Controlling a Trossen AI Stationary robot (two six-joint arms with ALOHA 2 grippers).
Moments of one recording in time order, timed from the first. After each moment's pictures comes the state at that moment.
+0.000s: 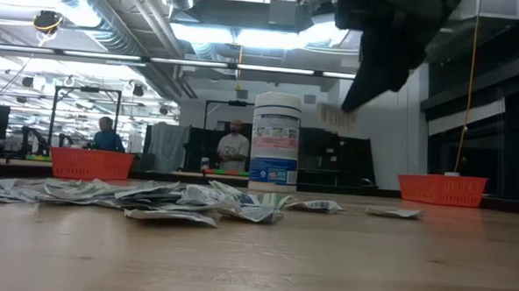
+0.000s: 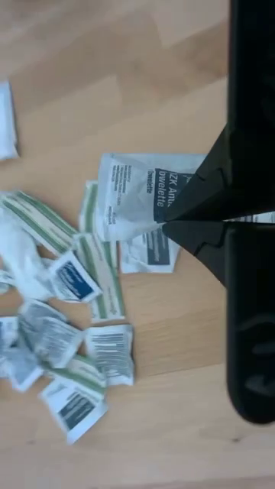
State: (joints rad) left arm 0.00 0.39 0.78 -0.39 0.00 0.00; right arm 0.26 1.48 1.05 -0.54 0.31 0.46
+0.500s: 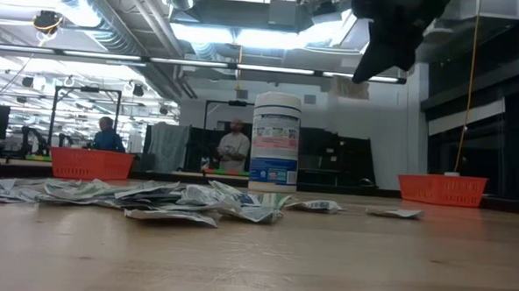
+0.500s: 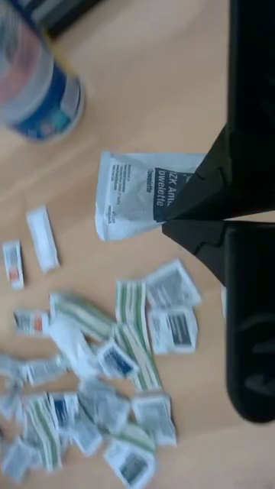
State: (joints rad) left arm 0.00 0.39 0.78 -0.39 0.00 0.00; right arm 0.05 1.25 1.05 -0.69 0.32 0.38
